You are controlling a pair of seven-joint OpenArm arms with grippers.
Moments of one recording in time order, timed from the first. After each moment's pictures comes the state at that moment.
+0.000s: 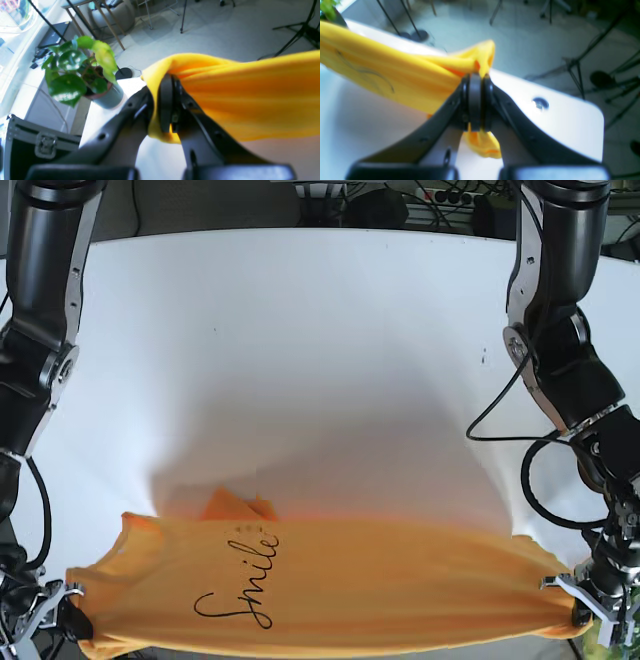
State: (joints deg) left arm -46.0 -15.3 -19.9 79.3 -1.3 -28.5 50.6; right arm 54.4 28.8 12.1 68.5 38.9 35.7 -67.7
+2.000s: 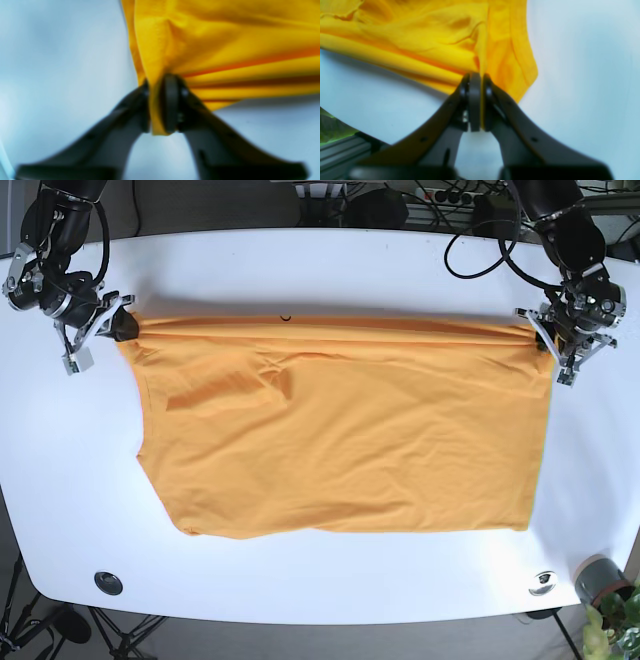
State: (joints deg) left arm 7.6 -13.8 -32.9 92.4 -1.1 -38.6 52.1; right arm -13.5 20.8 32.4 94.0 46.3 35.8 -68.6
